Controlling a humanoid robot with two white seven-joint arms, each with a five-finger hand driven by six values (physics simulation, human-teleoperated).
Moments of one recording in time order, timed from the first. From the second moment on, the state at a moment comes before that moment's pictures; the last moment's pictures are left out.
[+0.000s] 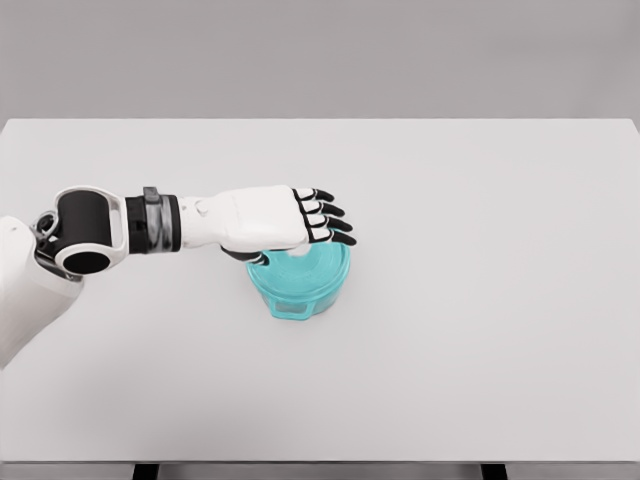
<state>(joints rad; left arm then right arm) -0.62 0.54 -0.63 -1.69 -0.57 -0.61 -0.61 0.00 0.00 -0.16 0.10 -0.02 -0.25 -0.38</state>
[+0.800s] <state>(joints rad) -0.65 0.52 -0.63 -1.60 -0.58 -0.61 -0.61 0.00 0.00 -0.16 0.10 -0.02 -0.25 -0.38</state>
